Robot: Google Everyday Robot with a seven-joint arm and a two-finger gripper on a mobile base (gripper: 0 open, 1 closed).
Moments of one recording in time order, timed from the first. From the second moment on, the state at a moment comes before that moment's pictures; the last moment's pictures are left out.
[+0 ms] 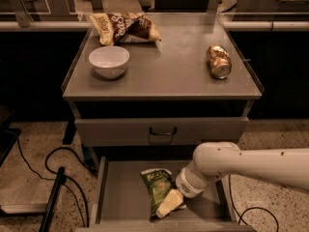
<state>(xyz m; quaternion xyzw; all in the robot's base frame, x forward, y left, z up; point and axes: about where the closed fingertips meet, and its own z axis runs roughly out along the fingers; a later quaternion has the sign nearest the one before) 0.428 -0.077 0.510 -0.40 0.89 0.18 0.09</state>
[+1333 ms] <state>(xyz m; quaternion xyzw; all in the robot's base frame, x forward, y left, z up) 0.464 -0.031 0.426 -0.39 0.90 0.19 0.07</state>
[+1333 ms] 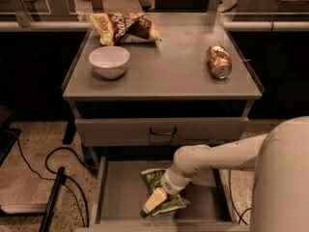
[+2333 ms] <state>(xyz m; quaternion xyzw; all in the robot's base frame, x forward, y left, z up) 0.479 -0.053 0.393 -0.37 0.91 0.18 0.06</state>
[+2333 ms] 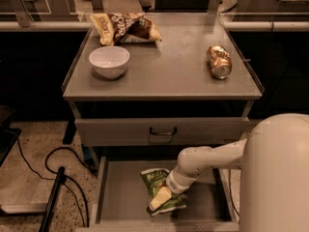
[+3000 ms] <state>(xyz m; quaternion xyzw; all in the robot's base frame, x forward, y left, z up) 0.474 -0.047 0.374 -0.38 0.91 0.18 0.04</state>
